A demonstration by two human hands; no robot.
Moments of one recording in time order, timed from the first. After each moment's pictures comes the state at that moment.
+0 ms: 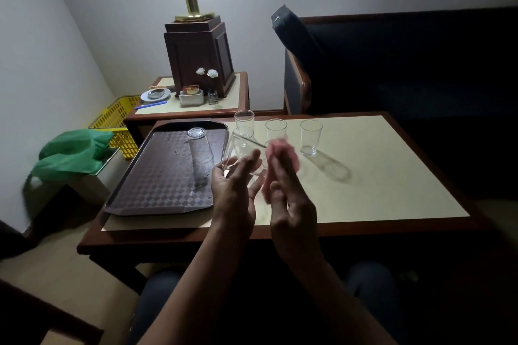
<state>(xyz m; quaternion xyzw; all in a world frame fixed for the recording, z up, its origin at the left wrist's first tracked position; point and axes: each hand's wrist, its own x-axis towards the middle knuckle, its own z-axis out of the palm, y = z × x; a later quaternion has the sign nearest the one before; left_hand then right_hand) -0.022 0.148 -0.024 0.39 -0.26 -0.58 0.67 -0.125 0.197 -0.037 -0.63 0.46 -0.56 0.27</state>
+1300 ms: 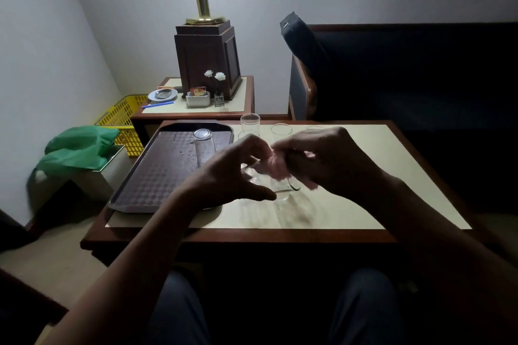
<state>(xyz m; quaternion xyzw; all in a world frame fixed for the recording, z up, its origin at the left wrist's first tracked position) 0.040 0.137 0.030 0.44 -0.79 -0.29 0.31 -0.200 0.119 0.053 -0.89 0.27 -0.37 0.01</state>
